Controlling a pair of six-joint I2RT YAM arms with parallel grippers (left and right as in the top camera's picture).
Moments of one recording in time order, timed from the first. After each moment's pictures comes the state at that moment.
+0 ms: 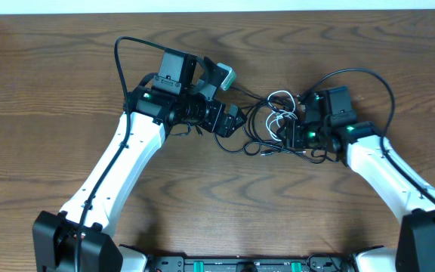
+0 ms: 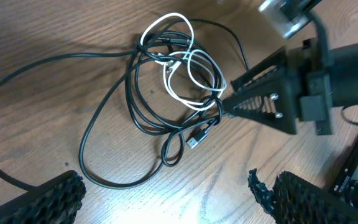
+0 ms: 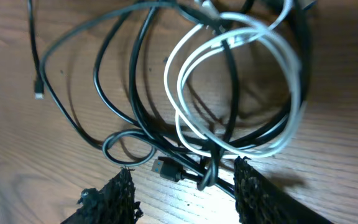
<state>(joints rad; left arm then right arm) -0.35 1.57 1.31 -0.75 0.54 0.08 0.26 1.55 0.89 -0.42 -0.35 0.32</state>
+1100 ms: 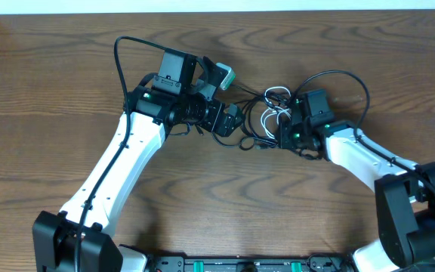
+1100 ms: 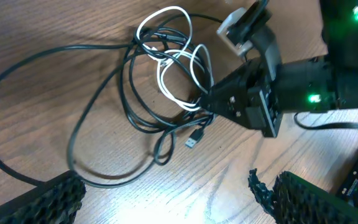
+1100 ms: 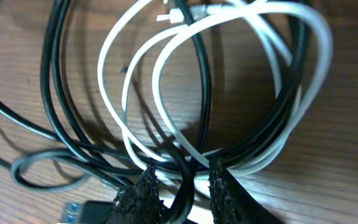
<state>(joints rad) -0.35 1.57 1.31 -0.75 0.51 0.08 0.33 1.73 0.89 -0.28 -0.23 0.32</state>
